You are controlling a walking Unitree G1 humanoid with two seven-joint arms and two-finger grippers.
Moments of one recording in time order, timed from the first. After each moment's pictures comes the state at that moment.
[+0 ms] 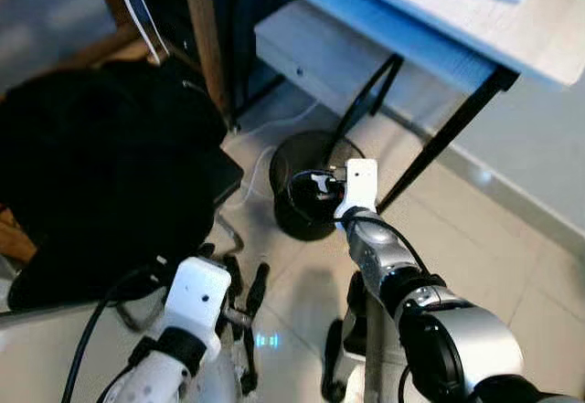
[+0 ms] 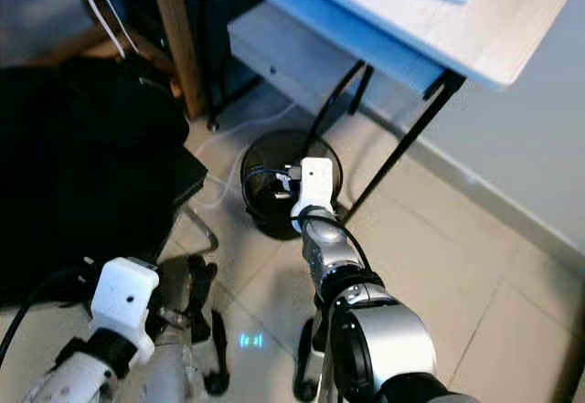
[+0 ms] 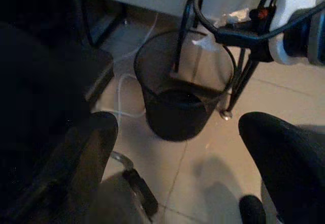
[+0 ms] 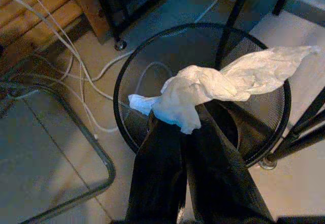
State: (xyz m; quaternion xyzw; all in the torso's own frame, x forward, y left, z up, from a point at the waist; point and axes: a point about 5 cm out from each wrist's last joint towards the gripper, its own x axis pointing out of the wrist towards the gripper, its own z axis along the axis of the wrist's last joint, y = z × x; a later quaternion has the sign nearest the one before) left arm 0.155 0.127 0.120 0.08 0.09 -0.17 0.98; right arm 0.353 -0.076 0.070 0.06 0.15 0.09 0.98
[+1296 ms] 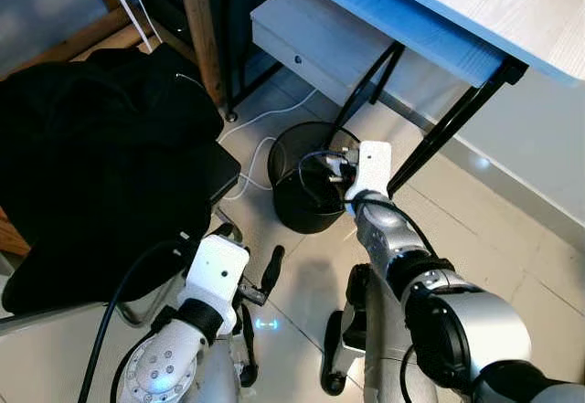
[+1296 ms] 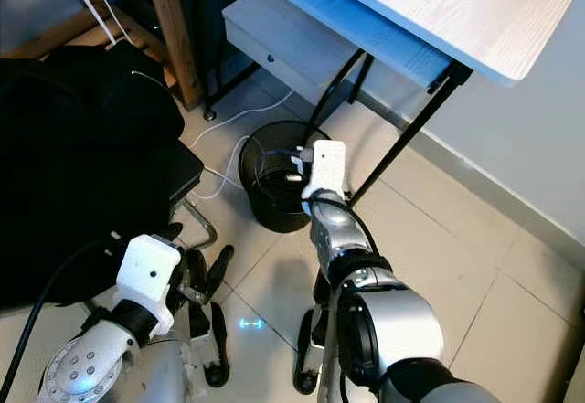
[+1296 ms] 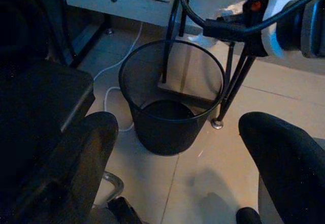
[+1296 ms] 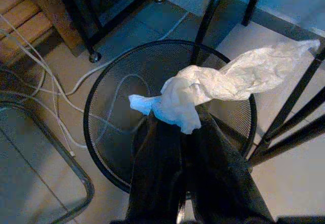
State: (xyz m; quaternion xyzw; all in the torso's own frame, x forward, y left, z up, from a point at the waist) left arm 0.184 0.115 0.121 0.08 0.06 -0.20 0.97; right arm 0.369 -0.089 0.092 0.06 0.13 0.05 0.99
